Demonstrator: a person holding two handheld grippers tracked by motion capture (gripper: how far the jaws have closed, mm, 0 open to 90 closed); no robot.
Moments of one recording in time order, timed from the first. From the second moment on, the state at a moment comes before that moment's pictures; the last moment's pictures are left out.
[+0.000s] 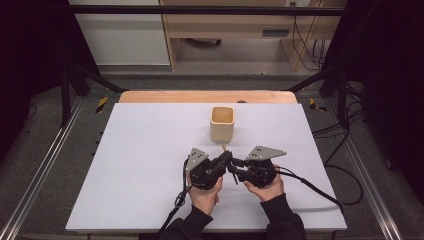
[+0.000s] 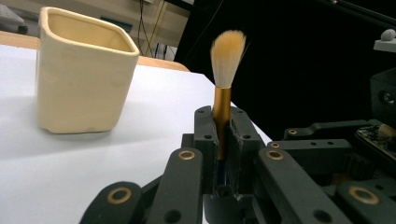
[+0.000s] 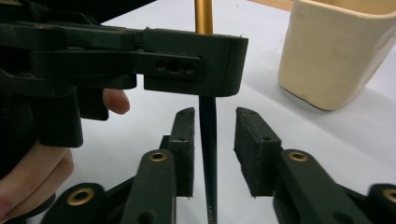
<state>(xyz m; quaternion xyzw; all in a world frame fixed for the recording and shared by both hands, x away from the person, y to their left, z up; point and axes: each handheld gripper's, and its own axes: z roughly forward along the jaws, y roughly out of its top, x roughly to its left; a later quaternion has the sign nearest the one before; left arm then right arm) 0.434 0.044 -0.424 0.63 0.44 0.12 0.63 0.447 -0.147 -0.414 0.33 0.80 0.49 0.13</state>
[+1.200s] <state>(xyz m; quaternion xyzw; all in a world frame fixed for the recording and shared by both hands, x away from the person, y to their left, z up) 0.443 0.102 -0.397 0.69 0.38 0.15 0.60 0.453 -0.153 -0.408 0.35 0.79 0.49 0.15</state>
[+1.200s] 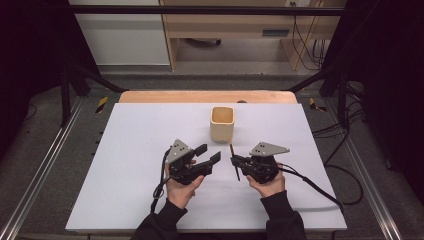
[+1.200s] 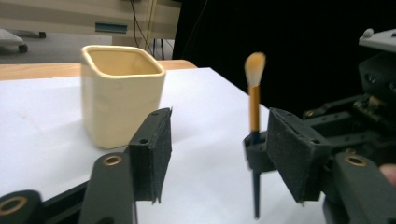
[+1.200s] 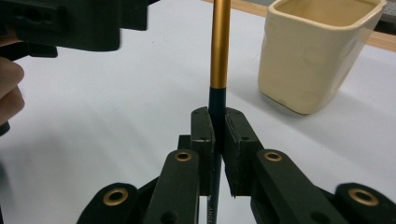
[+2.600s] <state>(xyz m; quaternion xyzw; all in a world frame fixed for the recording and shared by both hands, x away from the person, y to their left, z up) 0.445 0.226 -0.426 0.73 0.42 0.21 0.49 0.480 -0.168 -0.385 0.38 0.72 0.55 0.20</state>
